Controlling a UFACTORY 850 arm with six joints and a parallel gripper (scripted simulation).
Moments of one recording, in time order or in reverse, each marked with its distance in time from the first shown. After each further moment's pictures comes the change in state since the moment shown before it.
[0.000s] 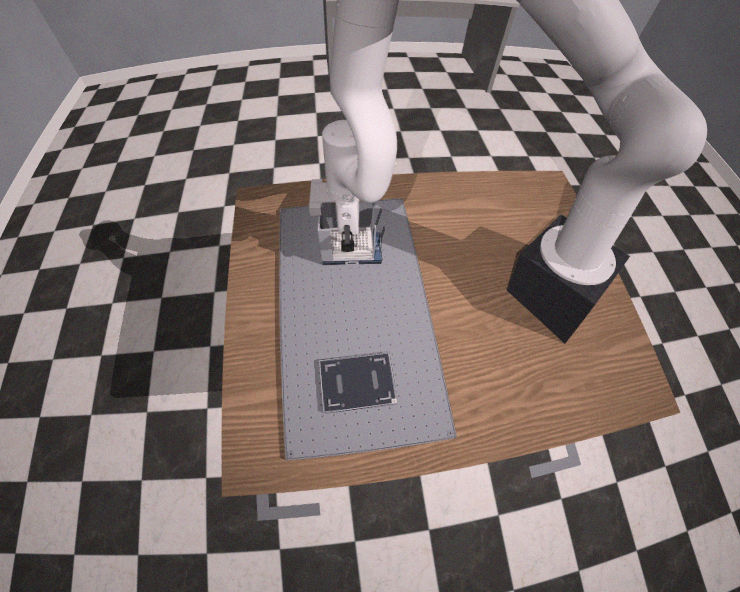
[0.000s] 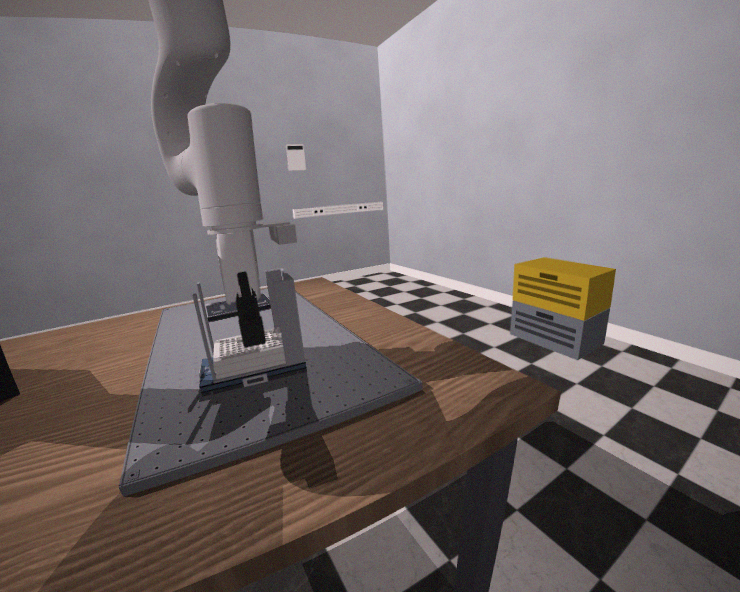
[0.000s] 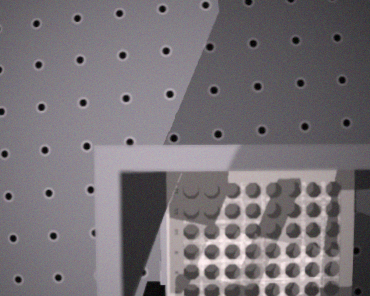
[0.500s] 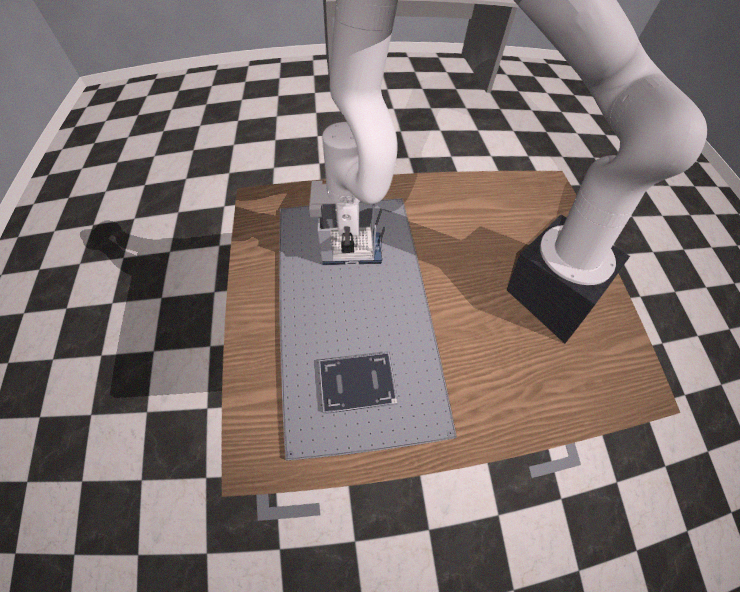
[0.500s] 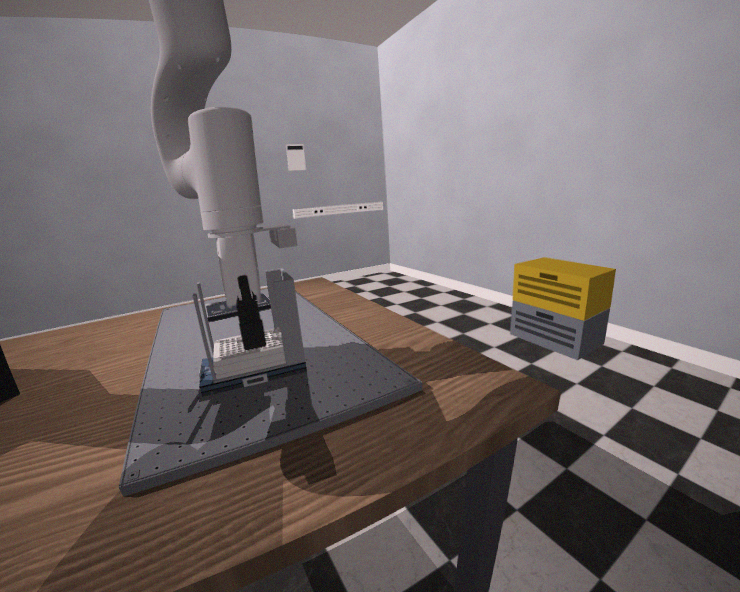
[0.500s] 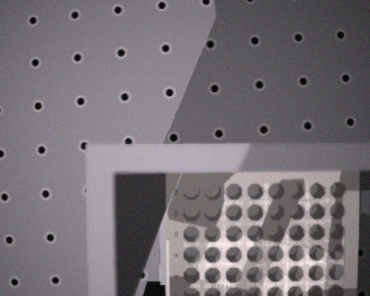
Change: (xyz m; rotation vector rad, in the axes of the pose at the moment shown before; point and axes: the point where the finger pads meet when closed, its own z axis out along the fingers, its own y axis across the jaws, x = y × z) arm 0.000 0.000 0.005 0.000 0.000 0.000
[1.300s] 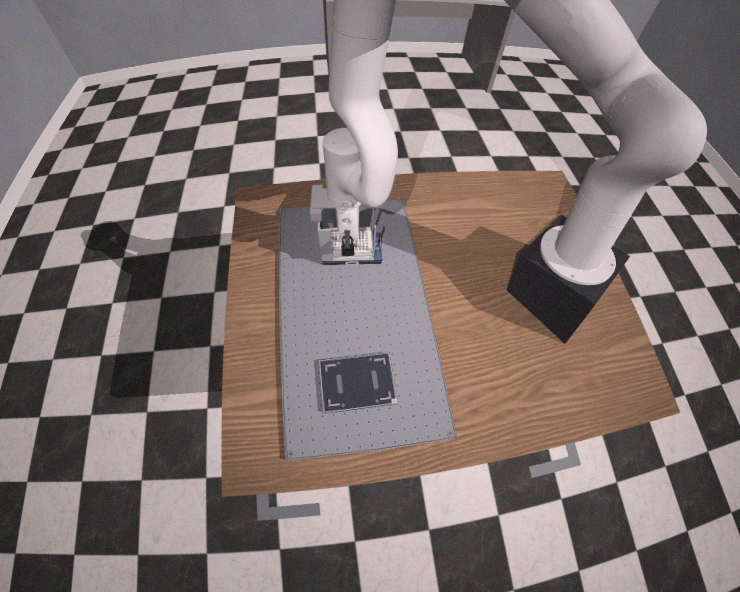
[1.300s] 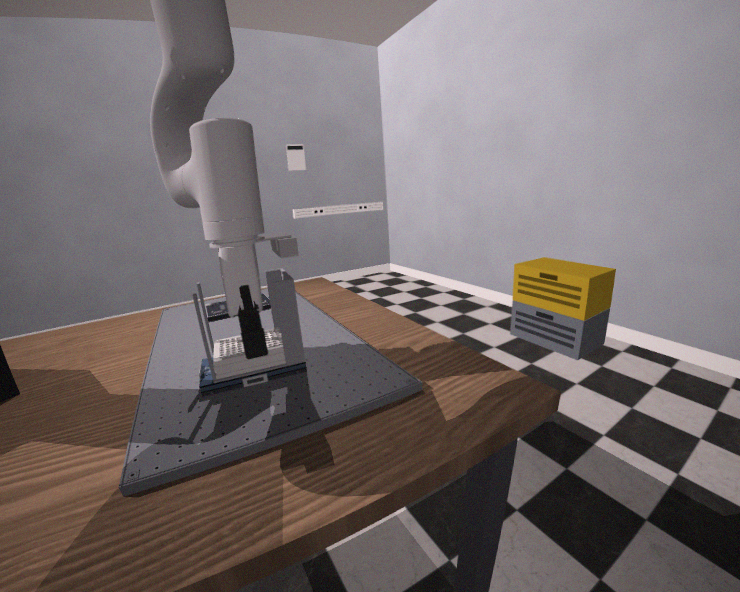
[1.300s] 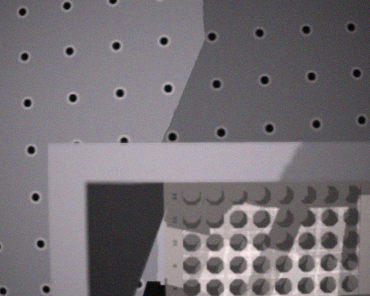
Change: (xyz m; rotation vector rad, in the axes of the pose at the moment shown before) arm 0.000 0.000 0.014 0.000 0.000 0.000
